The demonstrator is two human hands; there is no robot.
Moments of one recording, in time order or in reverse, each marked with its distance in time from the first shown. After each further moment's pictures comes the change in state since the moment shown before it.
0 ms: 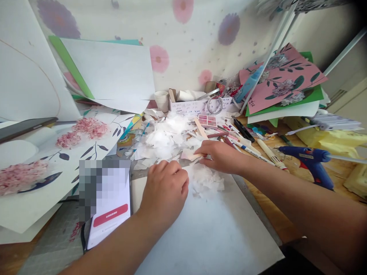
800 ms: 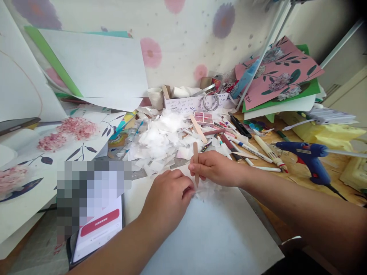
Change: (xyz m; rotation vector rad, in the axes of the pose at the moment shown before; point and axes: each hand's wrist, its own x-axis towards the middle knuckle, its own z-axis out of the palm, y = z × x) left_hand 0.005 0.005 0.015 -0.289 -0.231 -0.065; right_hand -0.013 -0.024 0.011 0.451 -0.187 0.275
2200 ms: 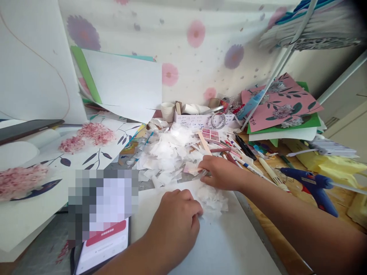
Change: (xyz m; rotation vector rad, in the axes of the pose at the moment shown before) left_hand -0.013 0.005 -0.005 -0.063 -0.029 0.043; right_hand 0.026 0.007 -0.021 -0.612 0.091 -0.122
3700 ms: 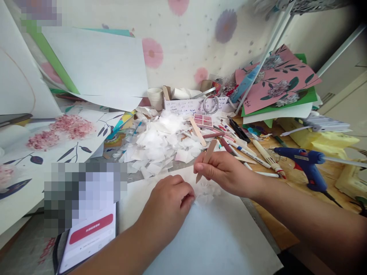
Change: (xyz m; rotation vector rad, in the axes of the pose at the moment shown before) left_hand 0.010 -0.003 0.006 -0.064 0.005 -0.015; right_hand -0.042 -0.019 -0.003 0.600 0.122 -0.029
